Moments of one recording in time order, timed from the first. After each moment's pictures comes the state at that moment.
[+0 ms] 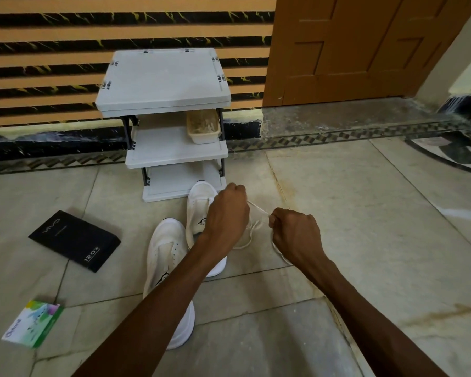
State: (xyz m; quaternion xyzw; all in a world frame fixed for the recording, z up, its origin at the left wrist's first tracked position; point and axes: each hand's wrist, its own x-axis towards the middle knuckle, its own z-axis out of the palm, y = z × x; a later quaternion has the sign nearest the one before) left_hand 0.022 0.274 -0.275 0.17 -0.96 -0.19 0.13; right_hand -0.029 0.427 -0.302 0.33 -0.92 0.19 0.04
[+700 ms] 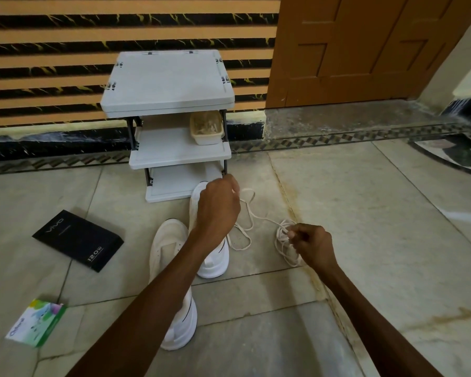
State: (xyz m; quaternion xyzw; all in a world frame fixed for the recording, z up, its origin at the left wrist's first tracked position) left_hand 0.030 0.258 -0.251 0.27 -0.90 -0.28 0.18; right_hand -0.044 0.460 -0.337 0.15 -0.88 0.43 -0.11
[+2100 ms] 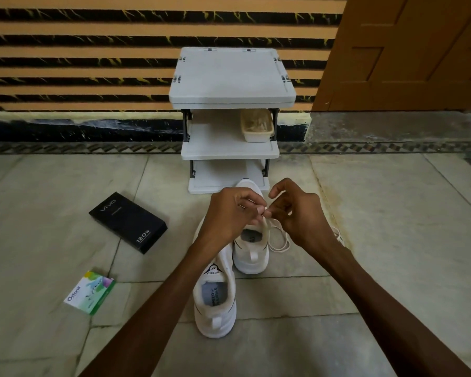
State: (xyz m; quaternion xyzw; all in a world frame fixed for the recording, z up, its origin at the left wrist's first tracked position) left_hand 0.108 0.207 -0.249 0.22 -0.75 -0.60 0.14; right_hand 0.003 0.339 -0.261 0.41 -0.82 0.40 -0.04
